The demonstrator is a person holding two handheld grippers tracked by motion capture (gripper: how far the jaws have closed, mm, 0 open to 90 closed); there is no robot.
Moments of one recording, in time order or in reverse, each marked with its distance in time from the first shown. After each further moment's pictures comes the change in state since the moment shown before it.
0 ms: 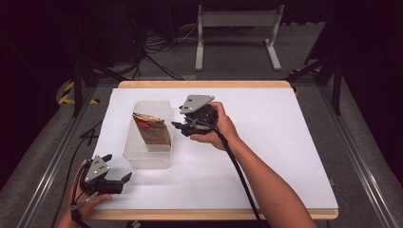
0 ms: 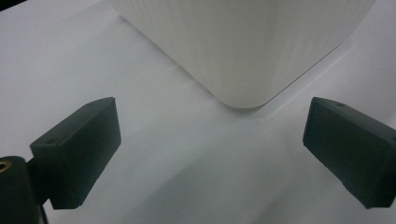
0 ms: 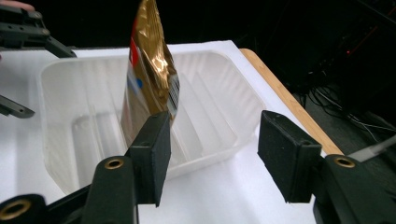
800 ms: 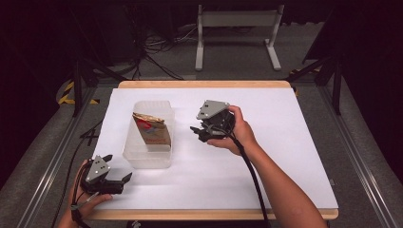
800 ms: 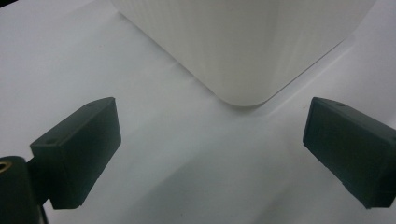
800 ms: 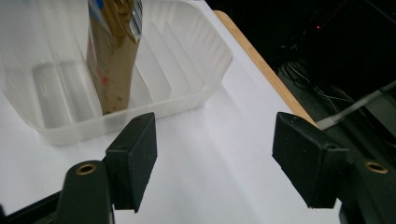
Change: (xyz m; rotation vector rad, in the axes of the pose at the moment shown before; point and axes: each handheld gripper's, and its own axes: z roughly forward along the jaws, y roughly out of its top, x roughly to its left) left arm -0.001 0.000 0.001 0.012 0.003 -0.002; right arm -0.006 -0.032 -0.027 0.109 -0.109 -0.029
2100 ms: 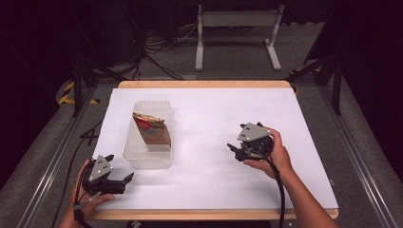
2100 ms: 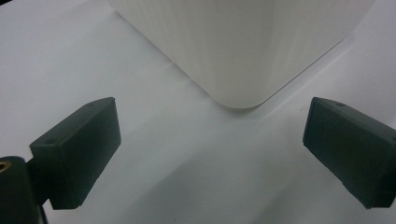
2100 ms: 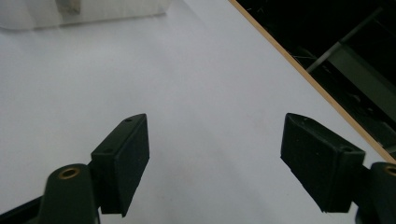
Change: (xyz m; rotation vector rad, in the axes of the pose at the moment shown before) left arm -0.004 0.003 0.003 0.016 0.005 0.005; right arm 0.002 -0.110 -0.049 0.067 -0.133 0.087
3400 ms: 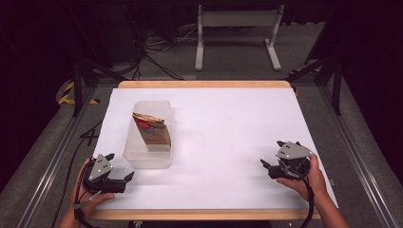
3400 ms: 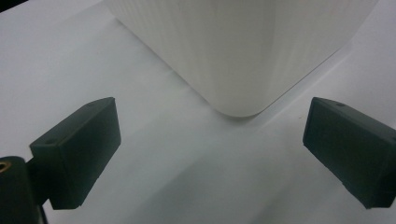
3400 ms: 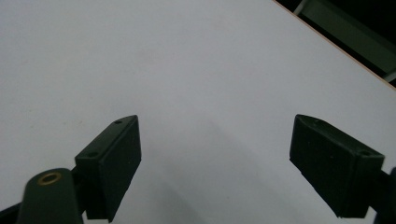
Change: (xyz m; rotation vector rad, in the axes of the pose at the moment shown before) left arm 0.001 0.003 0.000 -0.013 -0.003 -0.002; right arm -0.013 -0.098 -0.052 0.060 -0.086 0.151
